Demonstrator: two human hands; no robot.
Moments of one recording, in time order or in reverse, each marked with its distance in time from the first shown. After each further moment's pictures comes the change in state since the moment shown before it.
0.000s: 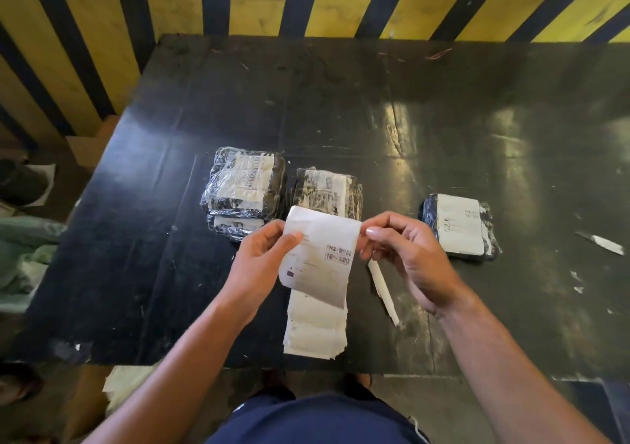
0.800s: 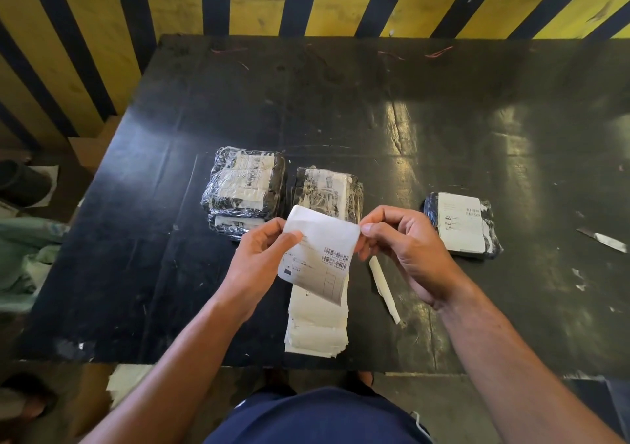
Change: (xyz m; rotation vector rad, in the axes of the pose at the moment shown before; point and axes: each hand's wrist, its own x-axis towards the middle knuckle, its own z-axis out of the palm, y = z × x) left_hand -0.003 0.008 0.000 0.015 -0.032 0.009; right_hand 0.004 -0.010 0.005 -0.023 -0.039 0.000
